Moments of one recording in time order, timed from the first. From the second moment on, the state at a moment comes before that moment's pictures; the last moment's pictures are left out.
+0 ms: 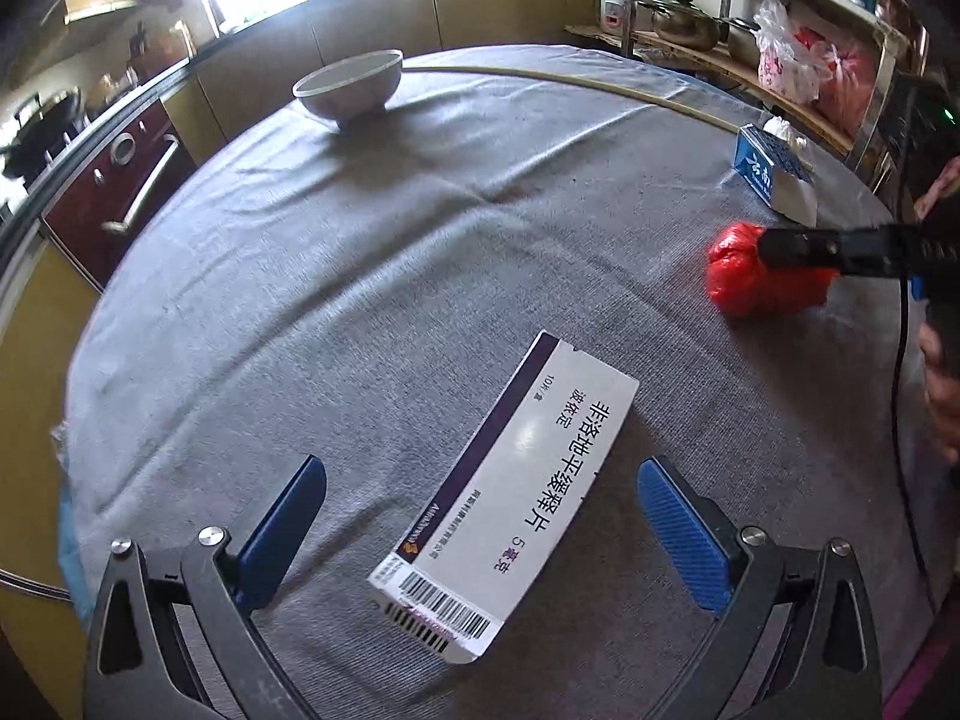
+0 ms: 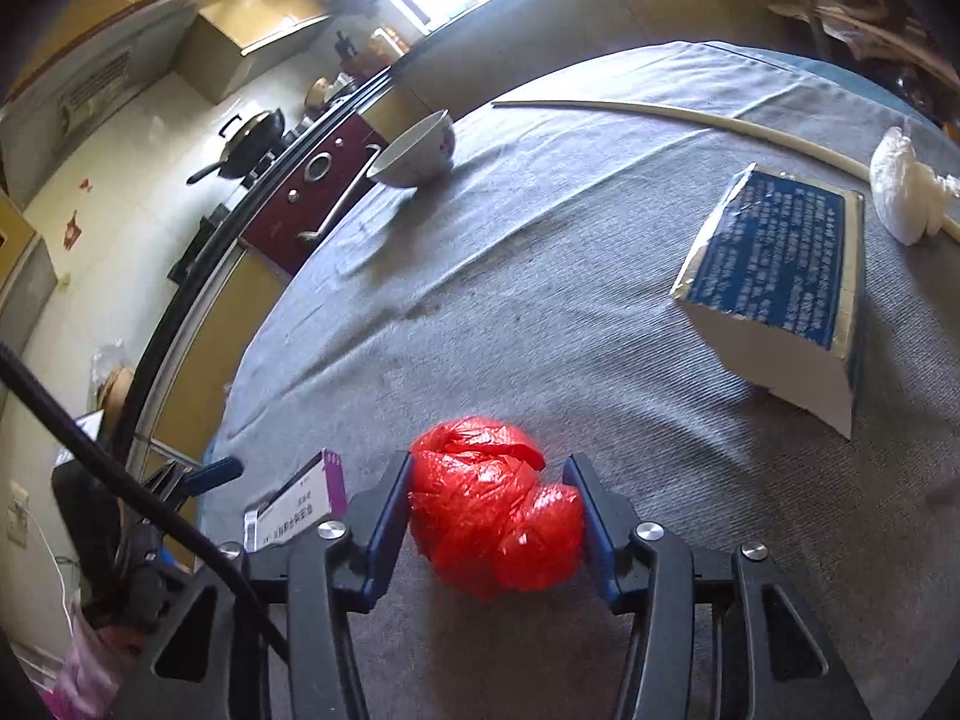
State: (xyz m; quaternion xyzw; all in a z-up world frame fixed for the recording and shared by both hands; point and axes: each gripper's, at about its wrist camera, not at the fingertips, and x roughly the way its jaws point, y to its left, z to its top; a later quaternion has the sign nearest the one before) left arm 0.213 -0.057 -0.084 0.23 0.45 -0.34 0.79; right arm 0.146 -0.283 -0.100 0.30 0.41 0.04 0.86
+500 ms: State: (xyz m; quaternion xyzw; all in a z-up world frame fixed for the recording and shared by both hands) left arm 0.186 -0.055 -0.089 0.17 0.49 -0.28 0.81; right arm 0.092 -0.282 -0.078 0.35 0.39 0.07 0.85
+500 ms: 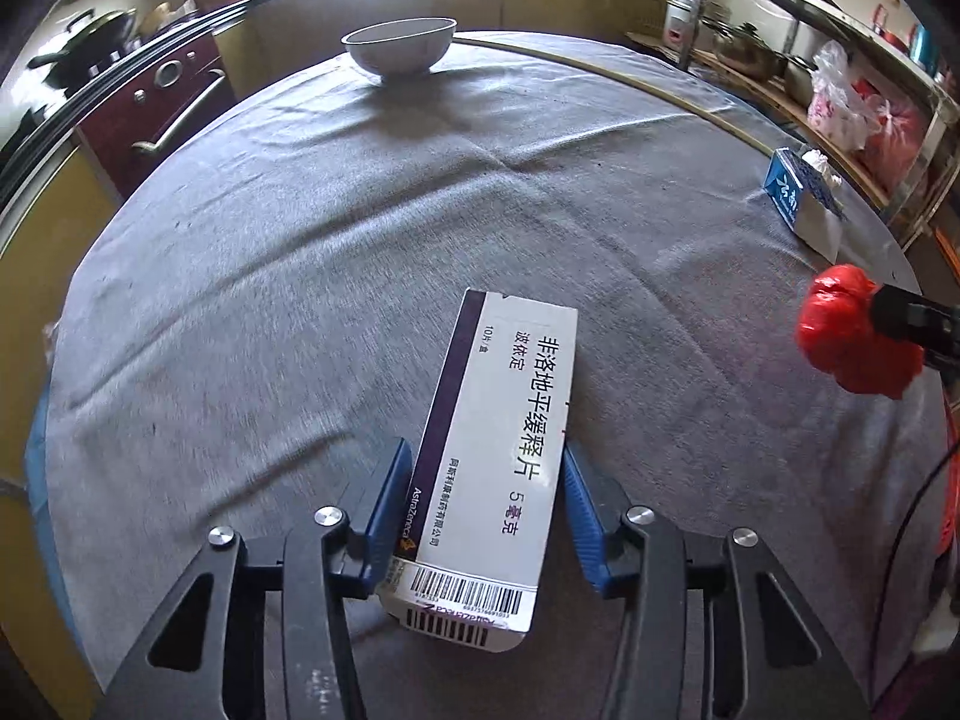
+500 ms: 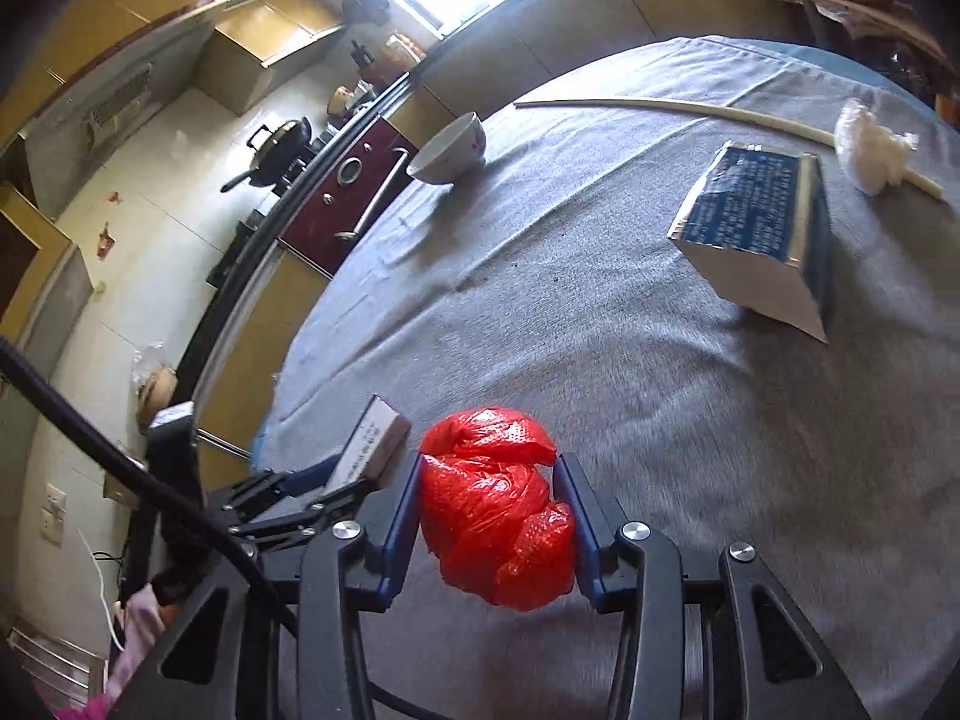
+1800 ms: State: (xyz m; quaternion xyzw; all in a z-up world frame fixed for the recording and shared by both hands) left arm 0.012 -0.138 0.016 0.23 0.35 -0.27 0.87; right arm -0.081 -0.337 -0.044 0.39 0.32 0.04 0.86
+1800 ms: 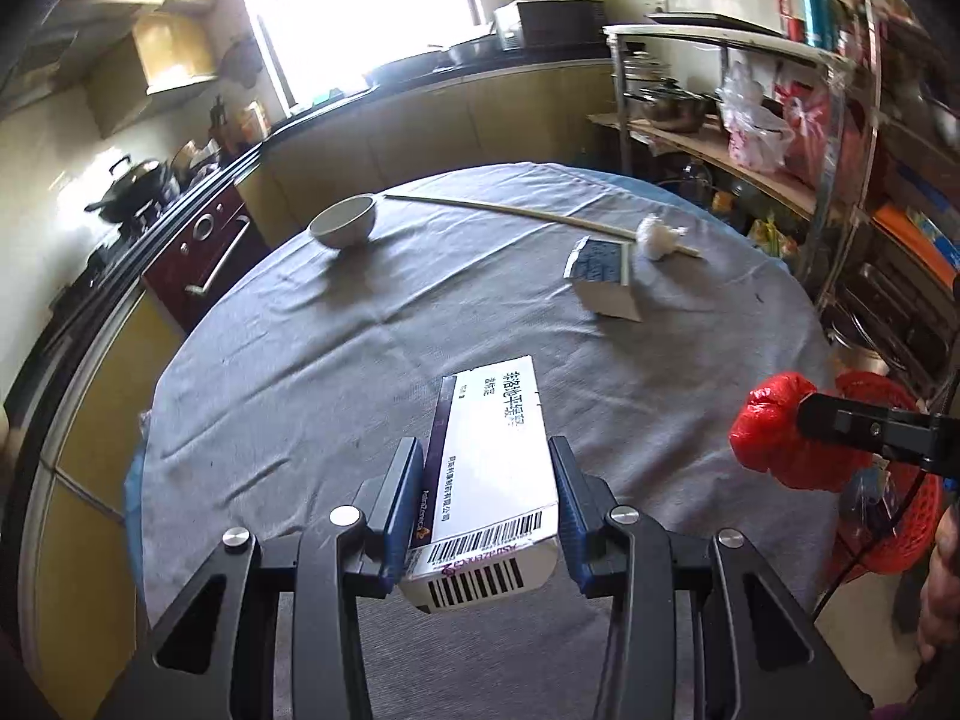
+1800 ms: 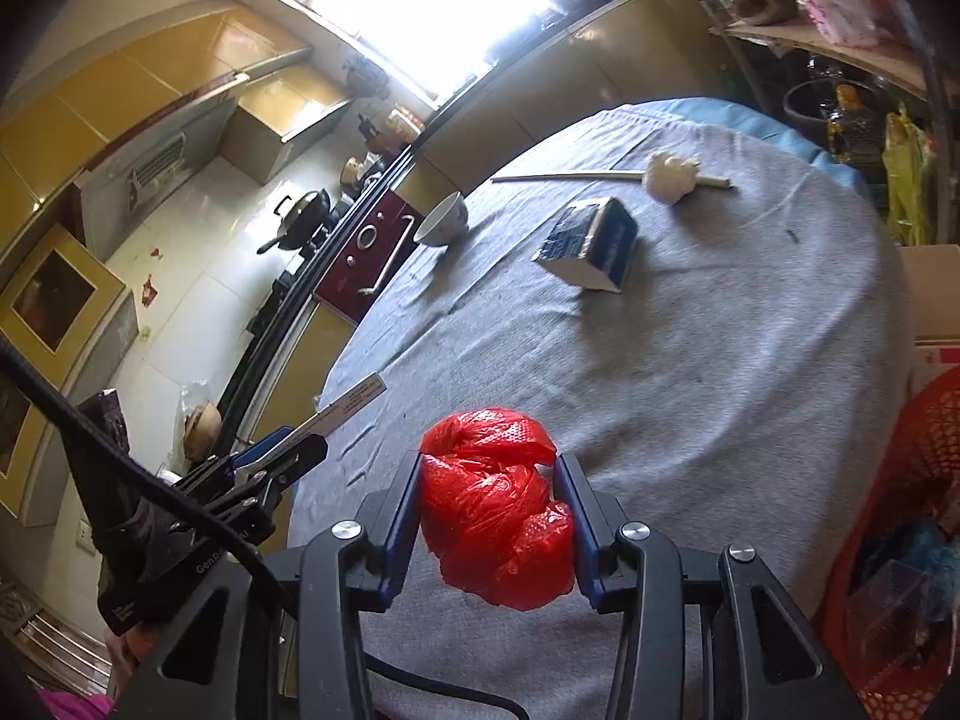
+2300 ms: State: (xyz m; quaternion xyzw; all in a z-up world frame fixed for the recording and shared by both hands) left arm -0.014 -0.182 0.017 0.27 0.33 -0.30 0.85; right arm -0.118 -0.372 -0.042 0.41 0.29 0.01 0.86
